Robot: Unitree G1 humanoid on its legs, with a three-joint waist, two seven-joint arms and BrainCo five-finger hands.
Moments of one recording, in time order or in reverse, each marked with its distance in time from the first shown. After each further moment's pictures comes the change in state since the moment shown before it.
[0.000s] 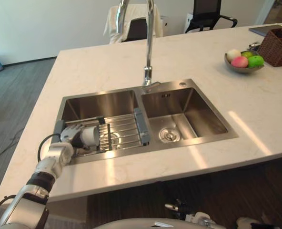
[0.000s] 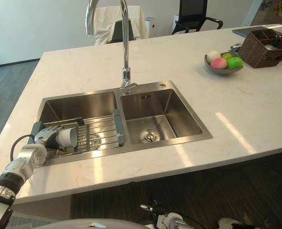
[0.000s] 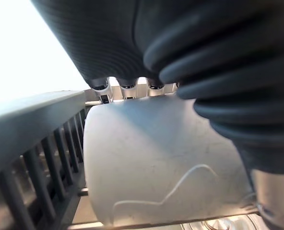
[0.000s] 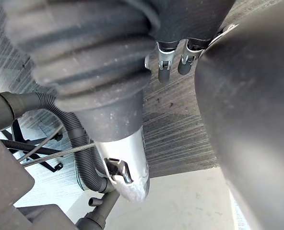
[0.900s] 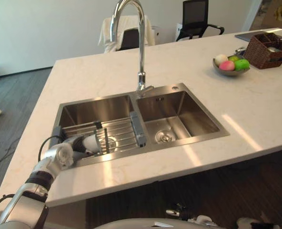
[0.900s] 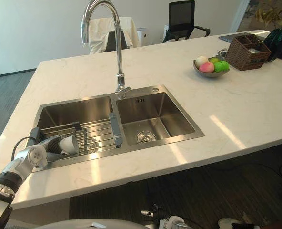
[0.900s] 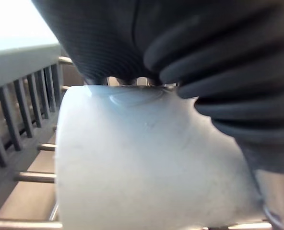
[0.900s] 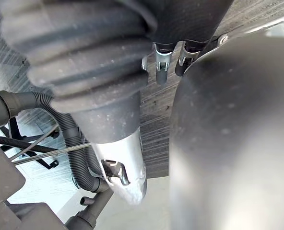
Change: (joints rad) left arm -0.004 -0.003 -0.006 0.077 -0.217 -0.058 -0.173; right arm -0.004 -0.011 -0.026 0.027 -0.116 -0.006 0.045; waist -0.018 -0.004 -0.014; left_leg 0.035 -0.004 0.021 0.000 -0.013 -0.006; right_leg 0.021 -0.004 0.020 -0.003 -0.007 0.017
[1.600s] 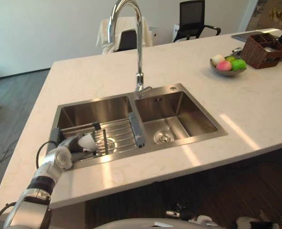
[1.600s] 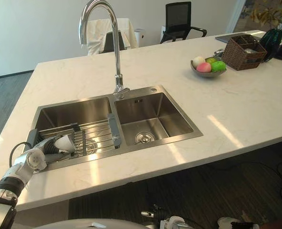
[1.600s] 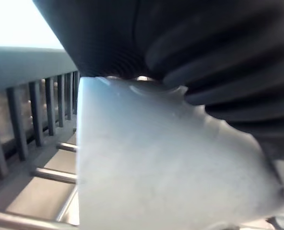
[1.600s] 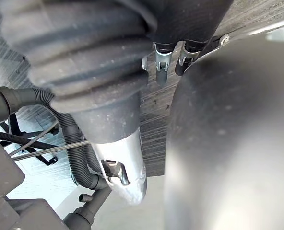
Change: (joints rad) left arm 0.046 -0.068 0.158 -0.004 0.027 0.048 0.022; right arm 0.000 -0.004 -0.001 0.003 -0.039 -0.005 0.028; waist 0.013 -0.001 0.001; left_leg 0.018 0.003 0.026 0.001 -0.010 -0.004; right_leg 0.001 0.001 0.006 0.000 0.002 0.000
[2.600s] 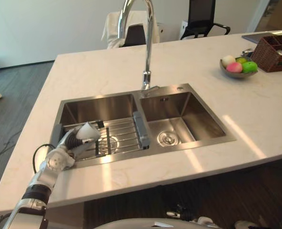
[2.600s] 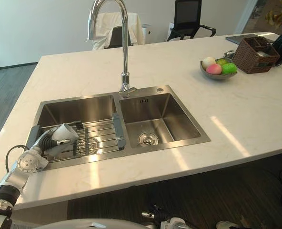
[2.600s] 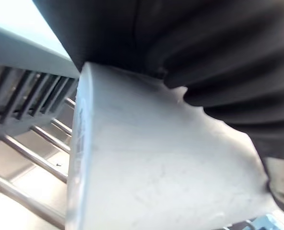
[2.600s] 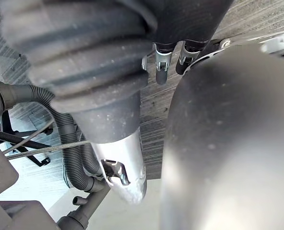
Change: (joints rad) left arm 0.112 0.010 0.038 -0.151 -0.394 -0.236 0.150; right arm 0.007 0.010 -0.013 0.037 0.021 -0.040 0.002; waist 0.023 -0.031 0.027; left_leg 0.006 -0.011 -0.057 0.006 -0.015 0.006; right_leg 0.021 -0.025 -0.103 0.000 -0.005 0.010
